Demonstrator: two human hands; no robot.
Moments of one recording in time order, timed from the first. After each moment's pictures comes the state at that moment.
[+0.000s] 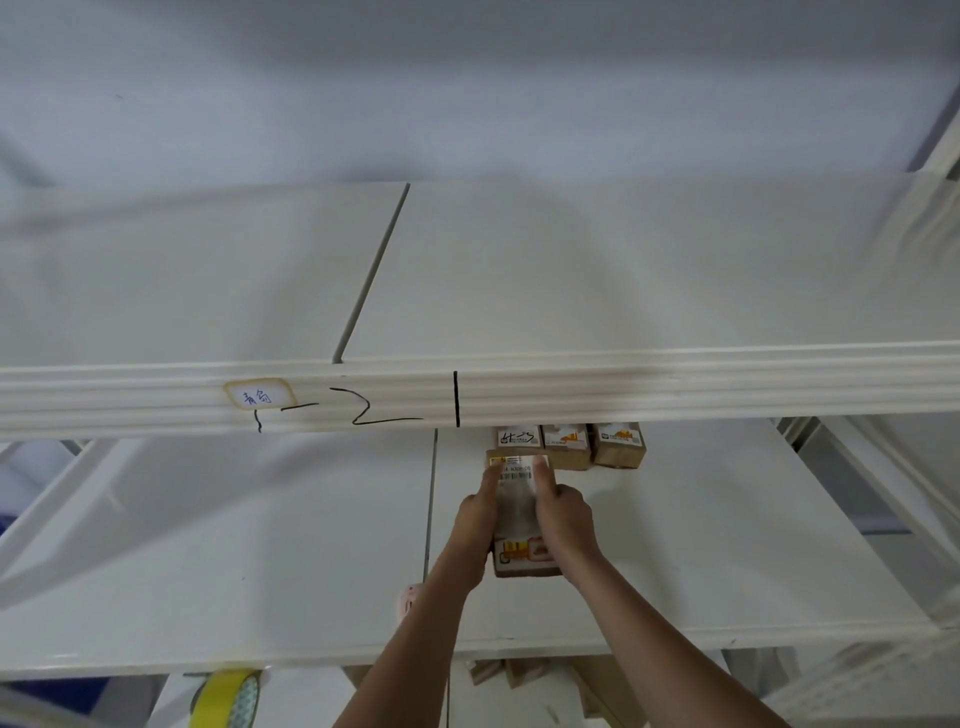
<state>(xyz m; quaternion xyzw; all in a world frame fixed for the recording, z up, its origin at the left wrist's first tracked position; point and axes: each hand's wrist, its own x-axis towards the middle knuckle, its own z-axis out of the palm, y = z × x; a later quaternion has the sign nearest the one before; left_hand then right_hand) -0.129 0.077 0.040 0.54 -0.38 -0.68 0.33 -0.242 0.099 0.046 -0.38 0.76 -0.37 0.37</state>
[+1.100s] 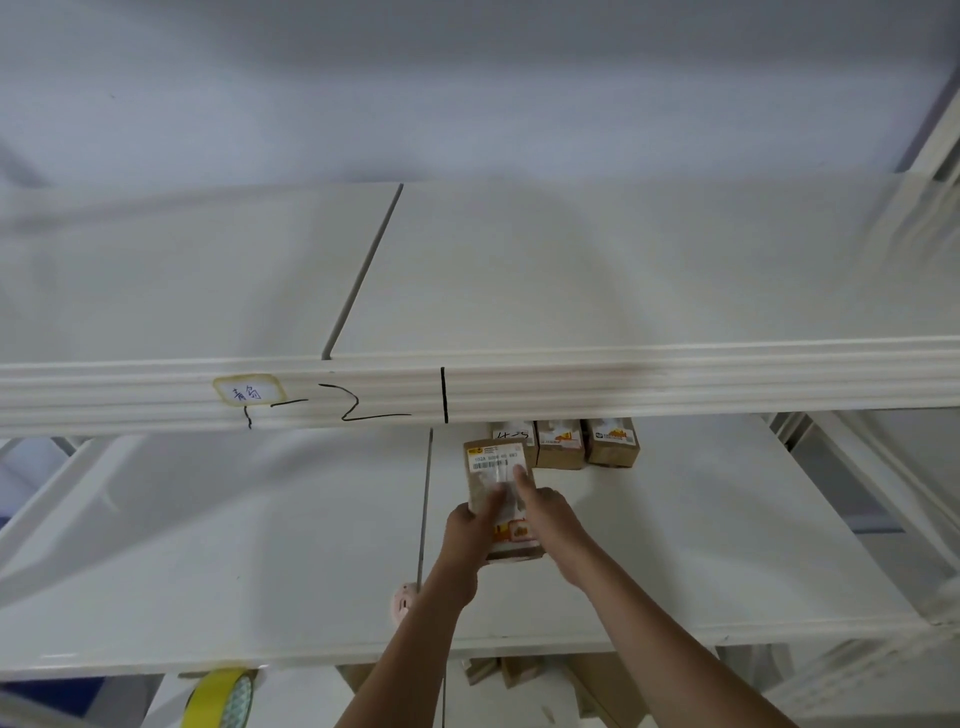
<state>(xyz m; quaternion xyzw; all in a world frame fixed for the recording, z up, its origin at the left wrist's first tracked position) -0.120 0.097 0.030 0.53 -0.41 -0.65 0.35 -0.245 0.101 0.047 -0.41 0.71 -0.33 0.48</state>
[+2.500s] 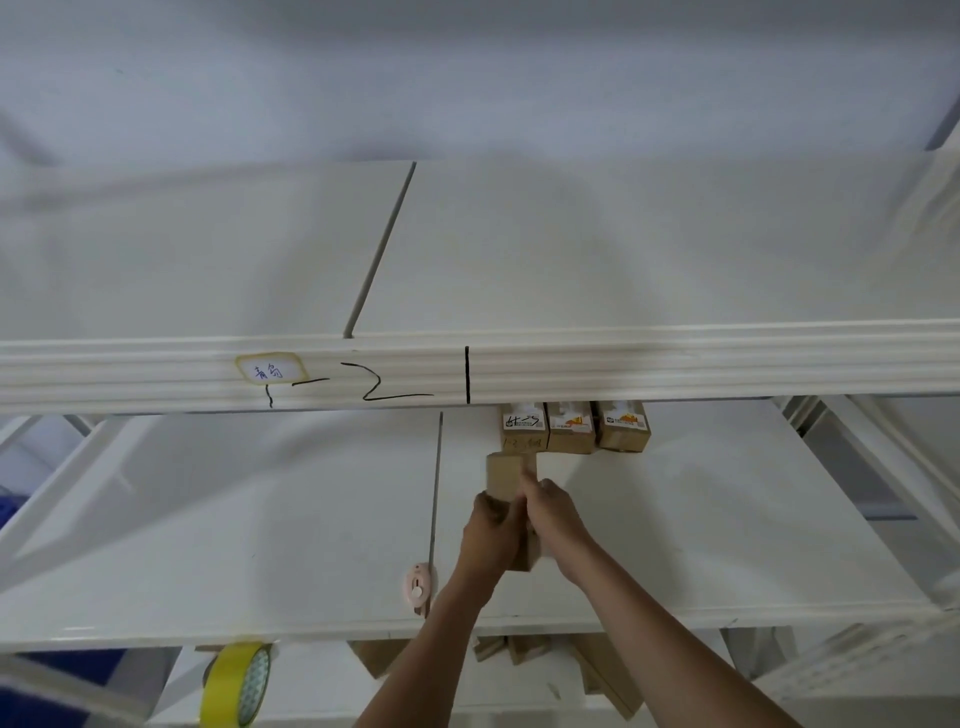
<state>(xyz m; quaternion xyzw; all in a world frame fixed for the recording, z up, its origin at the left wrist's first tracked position) -0.121 0.114 0.014 0.59 -0.50 -0.55 0.31 -0.228 0.107 0.035 -0.36 0.72 -0.35 0.48</state>
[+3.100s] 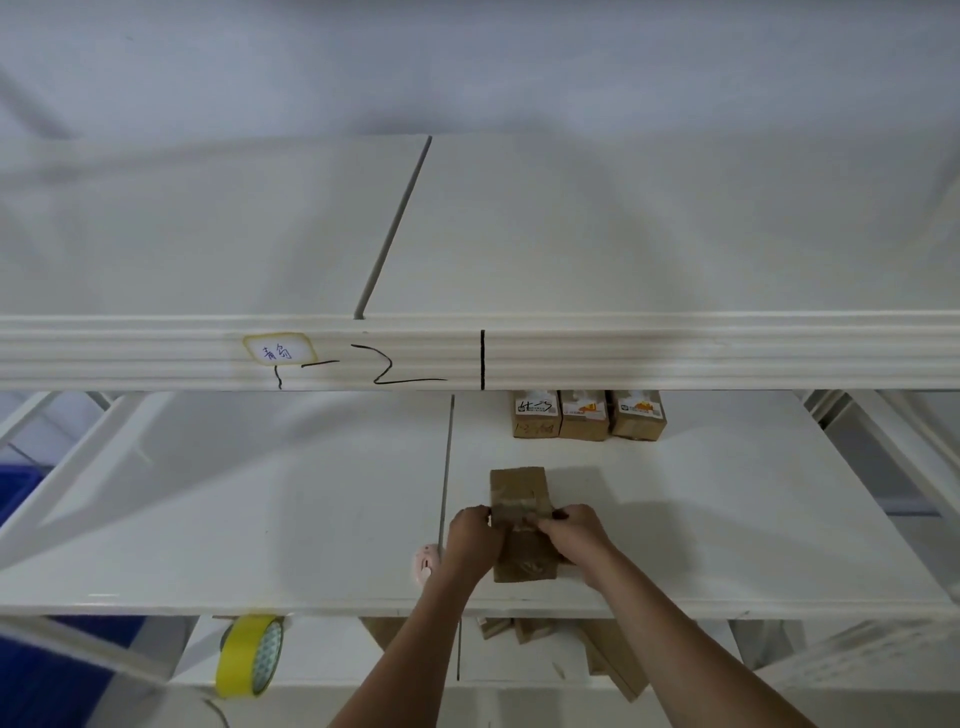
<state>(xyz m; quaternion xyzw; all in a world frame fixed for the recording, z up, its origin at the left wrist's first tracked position) -0.098 0.099 -0.022 0.66 -0.59 -0.44 0.15 -0.250 0.115 -0.015 -0.34 0.76 -0.25 0.50</state>
